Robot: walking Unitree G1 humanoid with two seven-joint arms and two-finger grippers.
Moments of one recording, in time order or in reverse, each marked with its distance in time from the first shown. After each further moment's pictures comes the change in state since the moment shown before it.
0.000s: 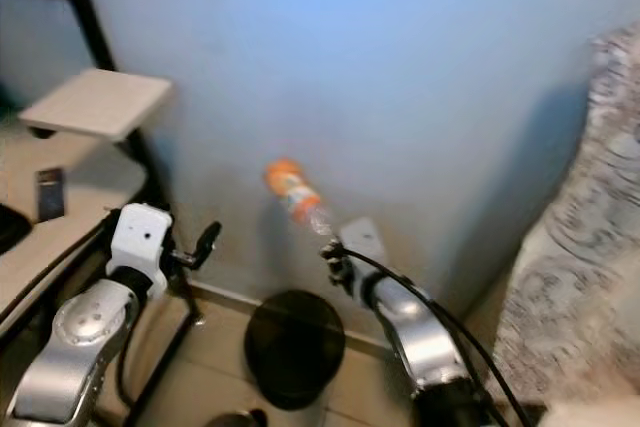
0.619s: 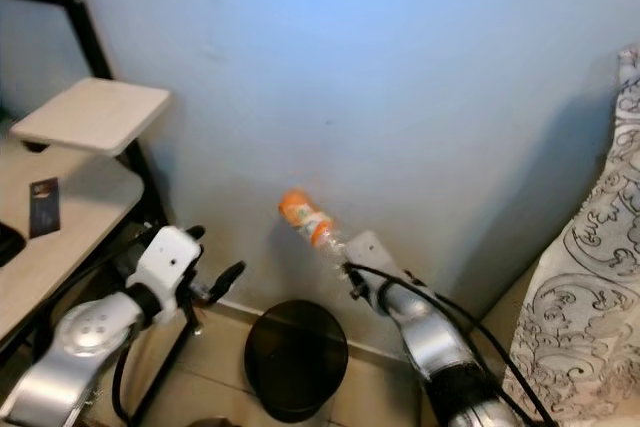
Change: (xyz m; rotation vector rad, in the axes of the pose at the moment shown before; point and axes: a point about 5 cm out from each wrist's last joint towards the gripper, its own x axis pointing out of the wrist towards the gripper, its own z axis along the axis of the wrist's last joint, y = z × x) left arm -0.009 -0.011 -0.015 0.151 0.107 -0.322; right arm 0.011 -0.017 -0.022 -0.226 0.186 -0.032
